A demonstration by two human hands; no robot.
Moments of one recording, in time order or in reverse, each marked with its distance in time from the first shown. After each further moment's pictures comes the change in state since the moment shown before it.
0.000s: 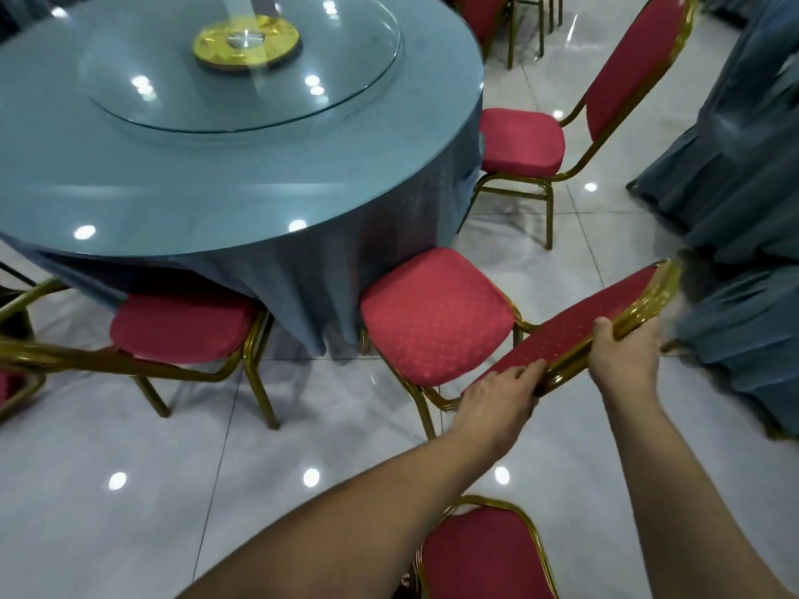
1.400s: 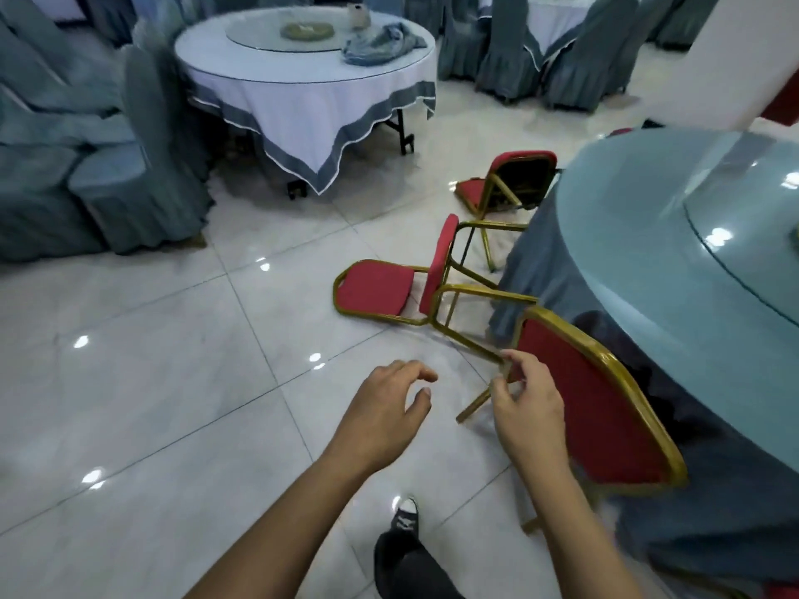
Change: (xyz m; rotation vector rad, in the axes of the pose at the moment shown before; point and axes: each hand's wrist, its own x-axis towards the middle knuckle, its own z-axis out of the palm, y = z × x) left_hand -0.686 -0.476 -0.350 -0.283 0.848 -0.869; right_hand -0.797 -0.206 0.408 -0.156 -1.036 -1.067
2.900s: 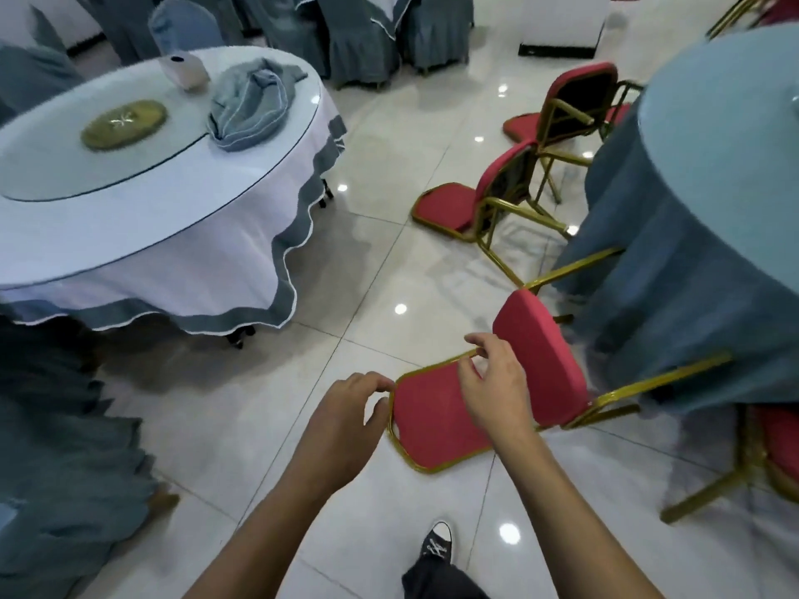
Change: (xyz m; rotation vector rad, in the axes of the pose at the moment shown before) left_hand 0.741 -0.415 -0.414 0.185 -0.316 0.252; right_hand 0.617 -0.306 0.553 0.080 0.267 0.363
